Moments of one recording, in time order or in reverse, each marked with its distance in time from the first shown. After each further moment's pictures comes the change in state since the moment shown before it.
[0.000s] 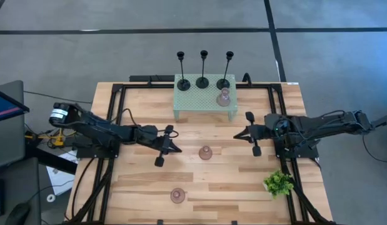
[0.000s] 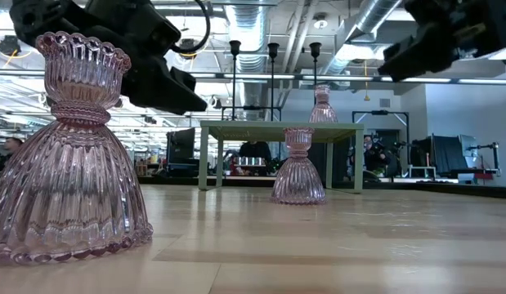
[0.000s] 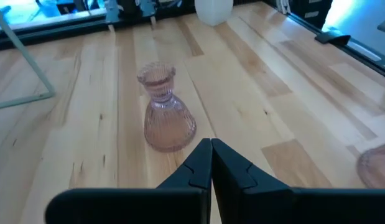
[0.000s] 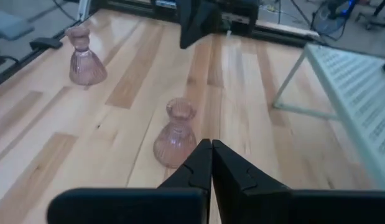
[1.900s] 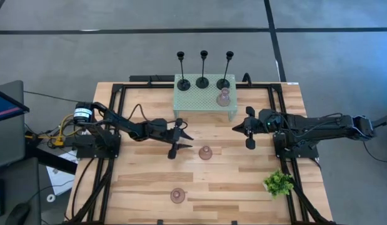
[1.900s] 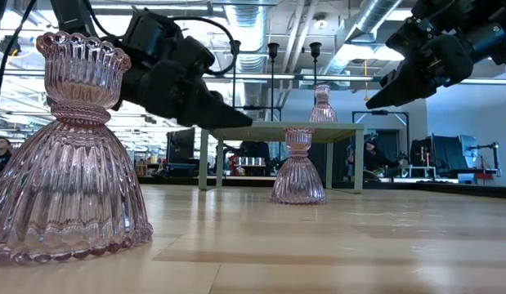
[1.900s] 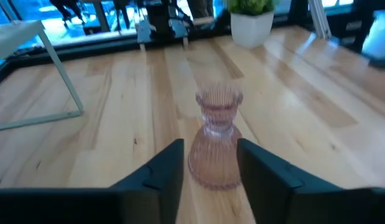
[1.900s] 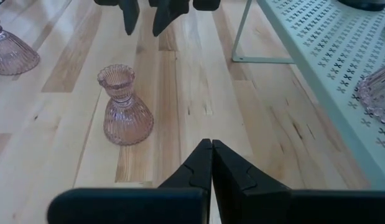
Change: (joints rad) left arm 0.145 0.306 0.084 0.336 0.094 0.002; right arm -0.176 0.076 -0.046 0.028 0.008 0.080
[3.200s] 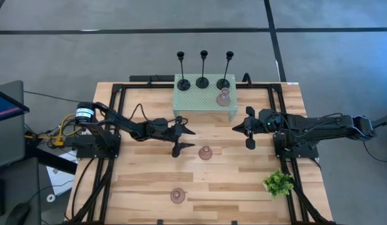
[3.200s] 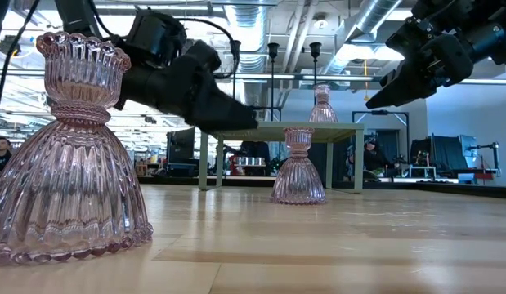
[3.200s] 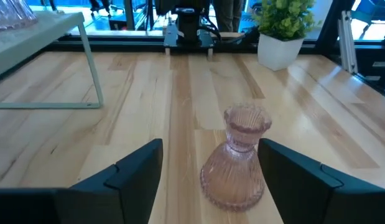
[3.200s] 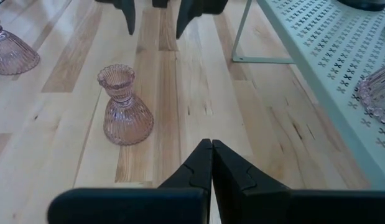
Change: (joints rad) left arm 0.000 0.017 0.021 0.031 -0.087 -0.159; right arm 0.000 0.000 0.000 0.000 0.000 -0.001
